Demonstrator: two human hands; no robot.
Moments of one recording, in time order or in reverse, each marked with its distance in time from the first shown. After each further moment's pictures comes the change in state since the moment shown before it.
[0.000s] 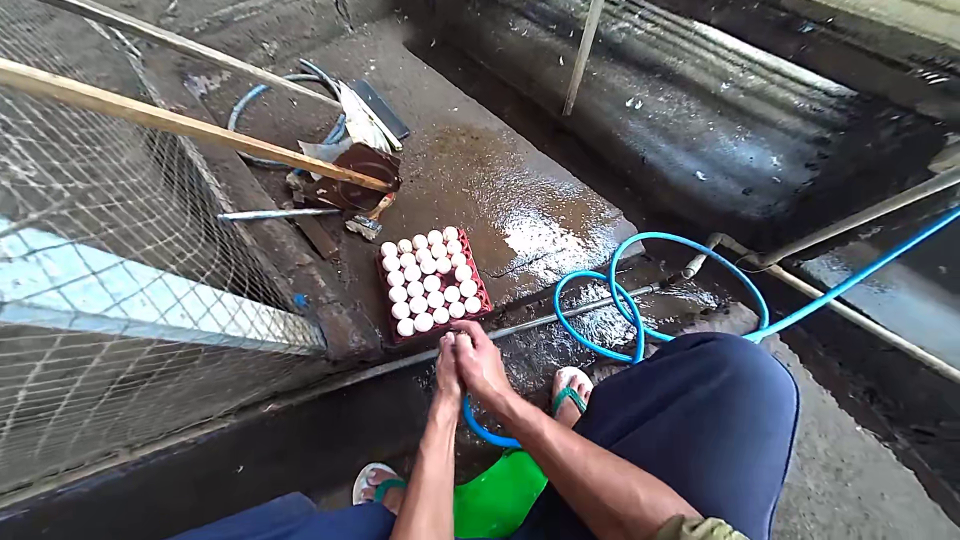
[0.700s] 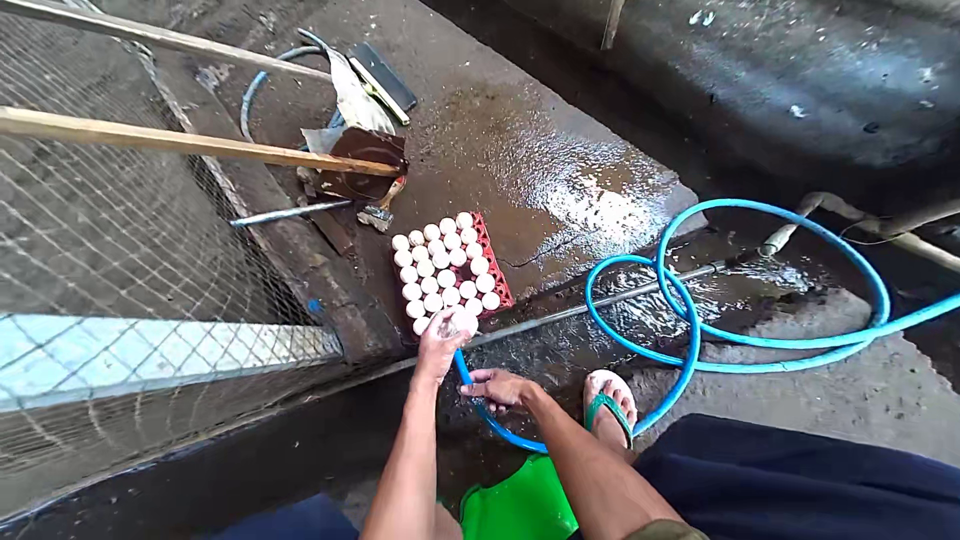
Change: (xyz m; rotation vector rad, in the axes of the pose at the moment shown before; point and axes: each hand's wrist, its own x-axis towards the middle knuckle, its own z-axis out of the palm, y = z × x) left_hand 0.123 -0.044 -0.032 0.130 -0.159 0.081; right_hand 0.074 0.119 -0.007 0.094 -0.831 0.385
